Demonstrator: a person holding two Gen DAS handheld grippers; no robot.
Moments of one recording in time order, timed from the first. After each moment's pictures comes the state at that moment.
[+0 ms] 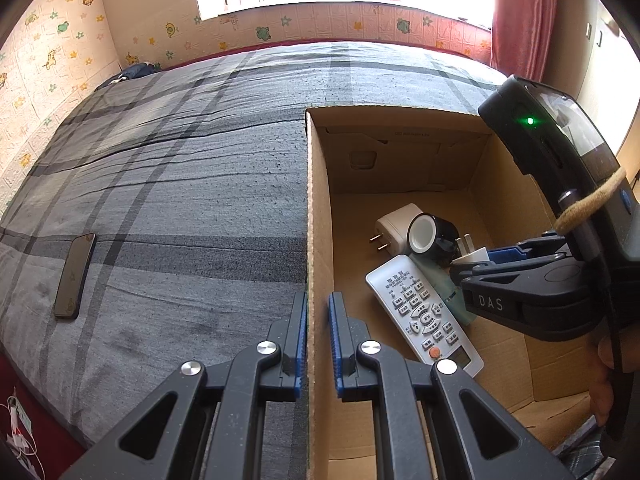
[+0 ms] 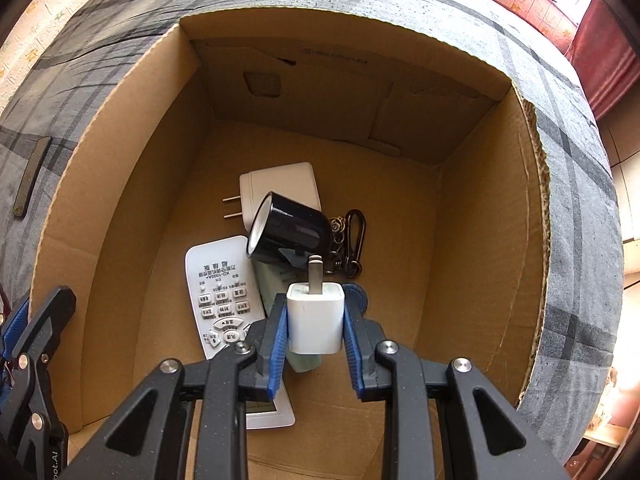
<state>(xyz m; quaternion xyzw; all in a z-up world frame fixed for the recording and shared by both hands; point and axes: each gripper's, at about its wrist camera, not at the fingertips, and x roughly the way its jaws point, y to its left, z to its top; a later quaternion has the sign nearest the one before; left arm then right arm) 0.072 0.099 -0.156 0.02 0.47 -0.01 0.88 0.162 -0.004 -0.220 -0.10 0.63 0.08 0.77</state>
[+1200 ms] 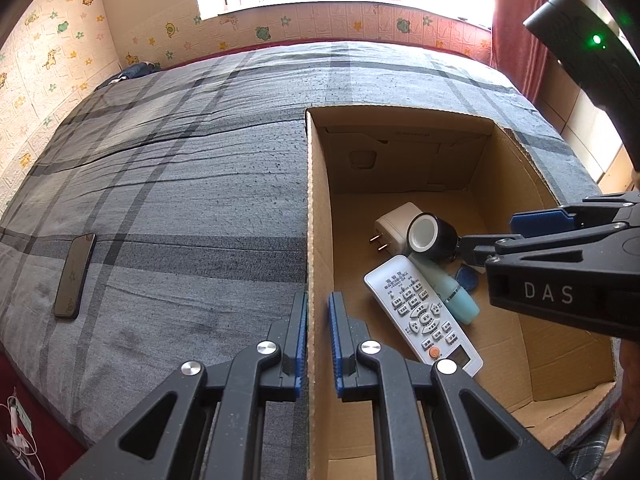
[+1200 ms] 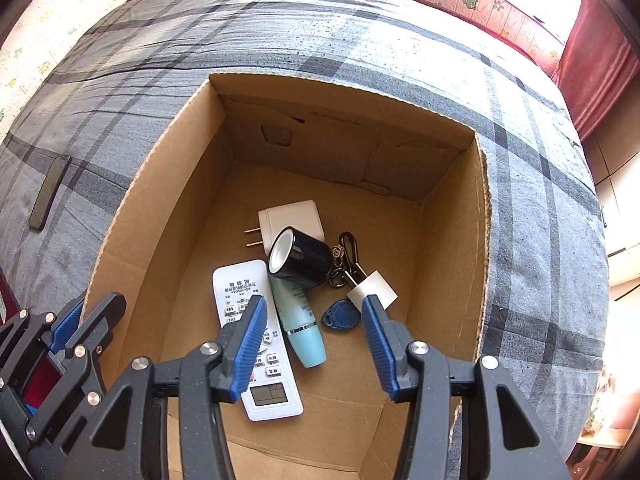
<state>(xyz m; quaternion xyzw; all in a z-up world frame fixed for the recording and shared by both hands) 0.072 0.098 -0.156 0.02 0.48 -0.01 0.88 0.137 -0.006 -0.167 -0.10 0.58 0.08 0.81</state>
